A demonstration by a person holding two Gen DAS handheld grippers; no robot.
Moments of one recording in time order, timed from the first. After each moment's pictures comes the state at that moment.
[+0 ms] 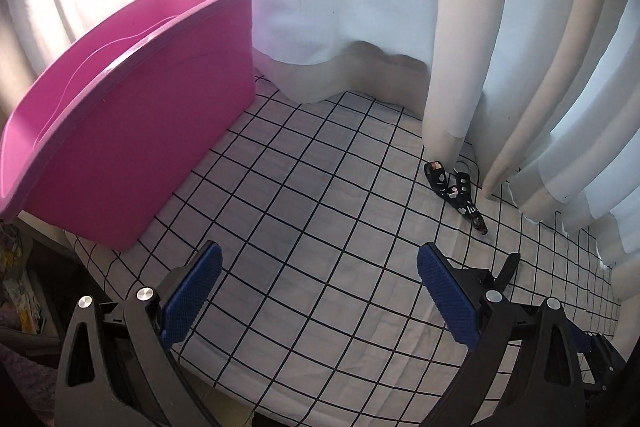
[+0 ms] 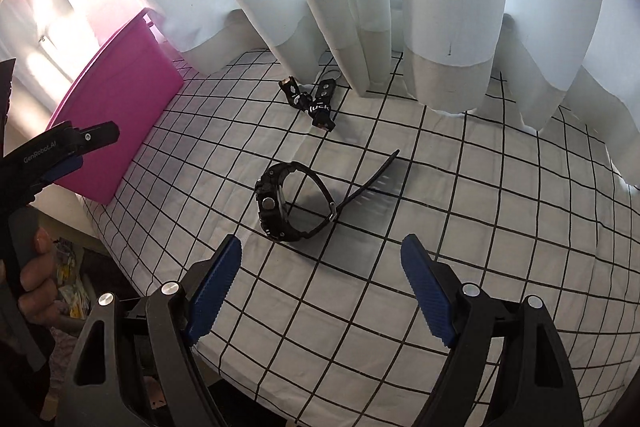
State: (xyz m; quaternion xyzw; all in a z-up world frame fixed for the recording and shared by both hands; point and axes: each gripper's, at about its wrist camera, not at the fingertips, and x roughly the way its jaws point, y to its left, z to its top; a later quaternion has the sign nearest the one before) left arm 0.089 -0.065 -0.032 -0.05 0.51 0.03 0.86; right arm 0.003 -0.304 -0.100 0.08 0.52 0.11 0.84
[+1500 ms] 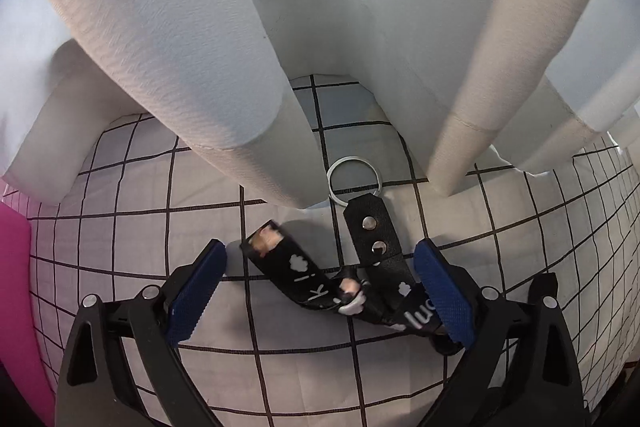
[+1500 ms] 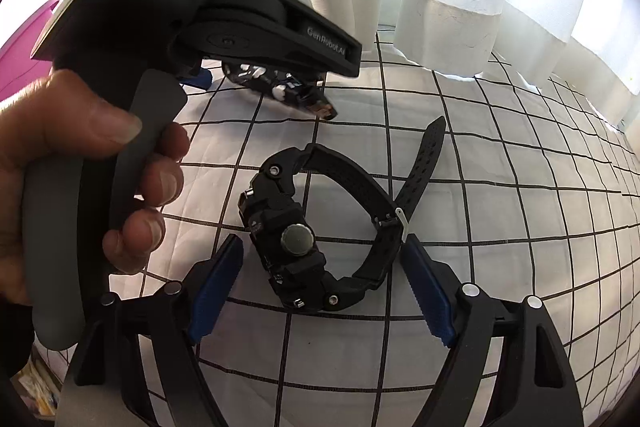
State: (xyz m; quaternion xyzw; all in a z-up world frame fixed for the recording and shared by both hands) left arm 0.214 -0.211 -0.162 0.11 0.54 -0.22 0.81; right arm 0.043 -0.222 -0.189 0.07 0.48 -0.08 0.87
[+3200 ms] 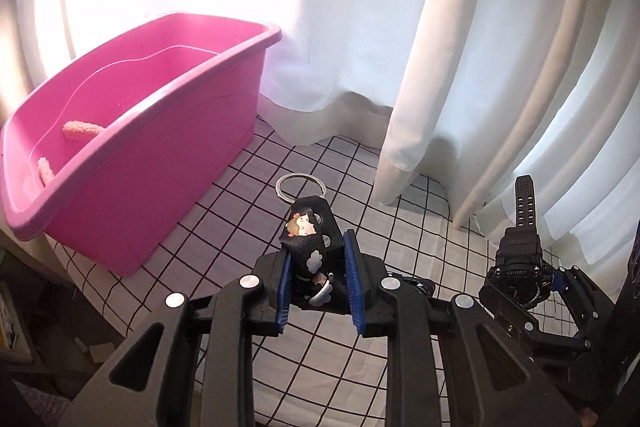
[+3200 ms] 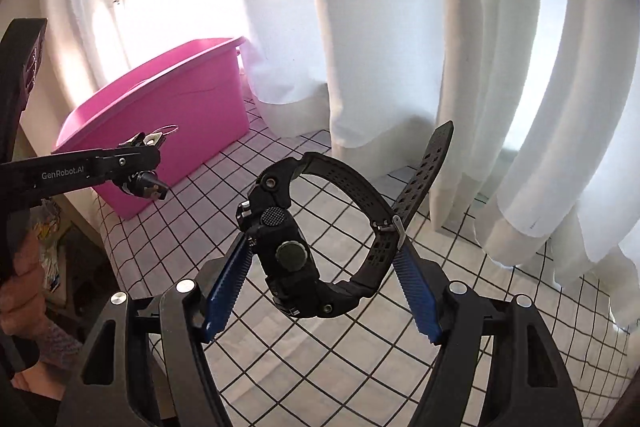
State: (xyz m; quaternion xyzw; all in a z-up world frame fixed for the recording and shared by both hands) left arm 0.051 -0.006 0.005 -0.11 0.43 -0.01 0.89; right arm 0.022 -0.217 -0.040 -0.06 0.37 0.22 0.90
